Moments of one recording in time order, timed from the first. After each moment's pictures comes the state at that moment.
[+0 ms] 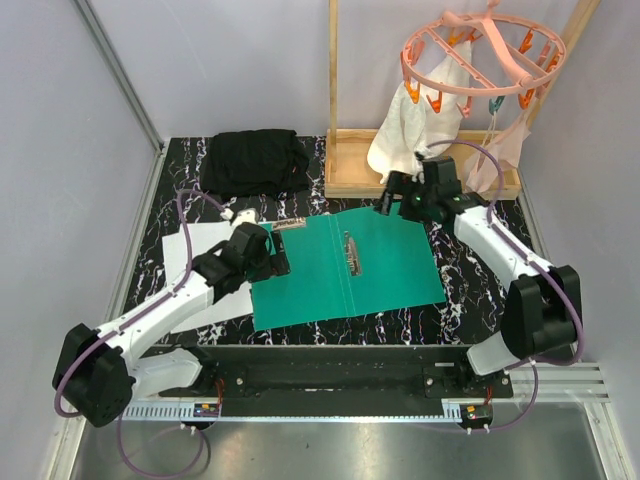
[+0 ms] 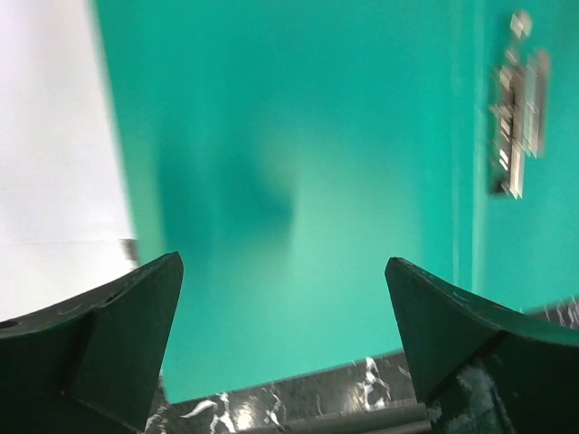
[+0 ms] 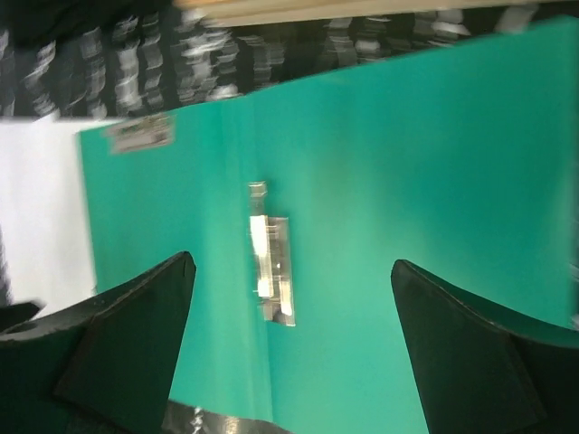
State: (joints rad) left arm -0.62 1.10 0.72 -0.46 -0.20 -0.71; right arm 0.33 1.55 1.20 -0.37 -0.22 0.45
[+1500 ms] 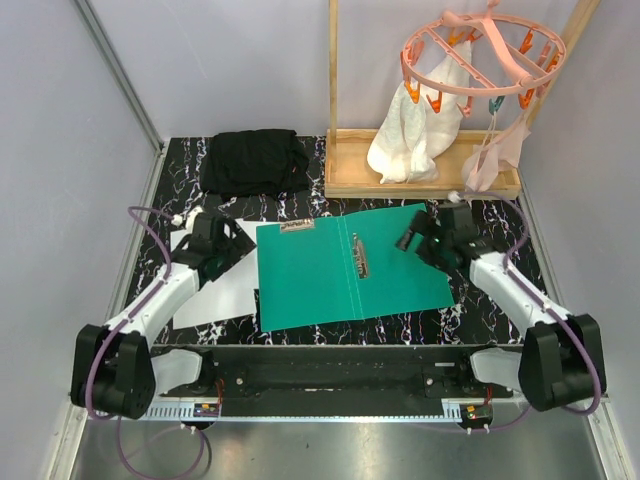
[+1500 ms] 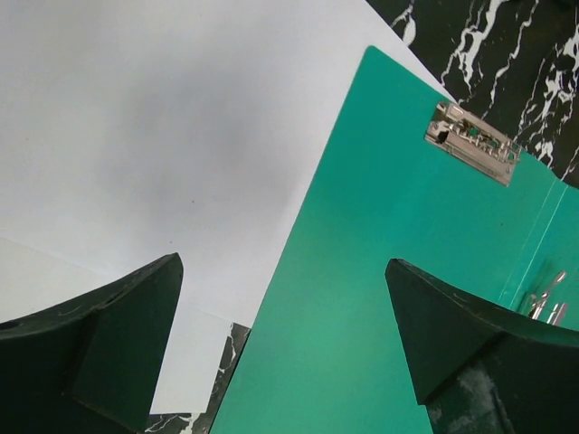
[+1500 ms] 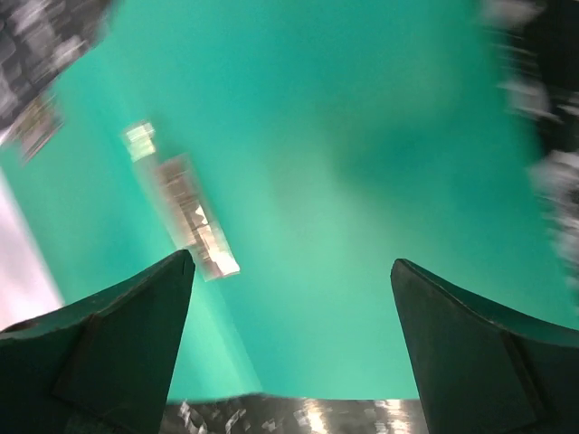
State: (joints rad) left arm -0.22 1.16 0.67 -0.37 -0.15 -0.84; right arm 0.19 1.22 0.72 -0.35 -0.08 0.69
